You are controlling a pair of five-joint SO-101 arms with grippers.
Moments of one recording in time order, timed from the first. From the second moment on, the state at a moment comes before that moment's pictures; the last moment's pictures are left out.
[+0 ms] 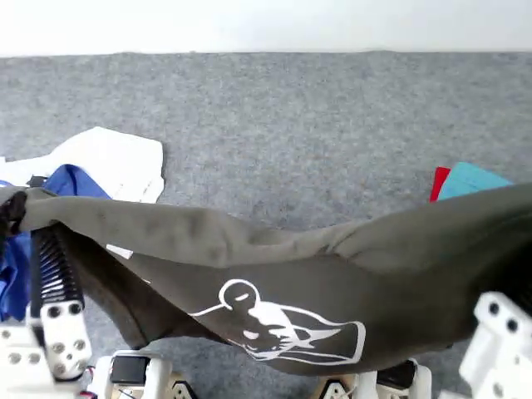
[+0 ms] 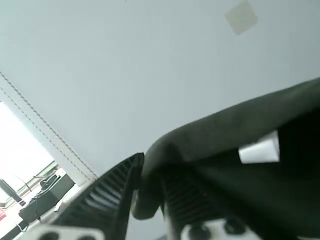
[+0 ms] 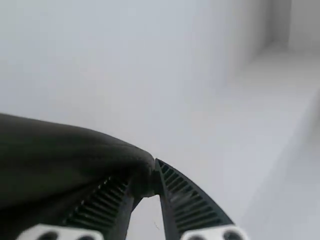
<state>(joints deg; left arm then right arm) -2.8 -72.2 -0.8 79.9 -31.7 13.0 -68.4 -10.7 43.7 62.4</state>
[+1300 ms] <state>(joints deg) -4.7 -8.6 22.0 24.5 -35.8 3.3 -19.3 31.0 -7.2 59.9</state>
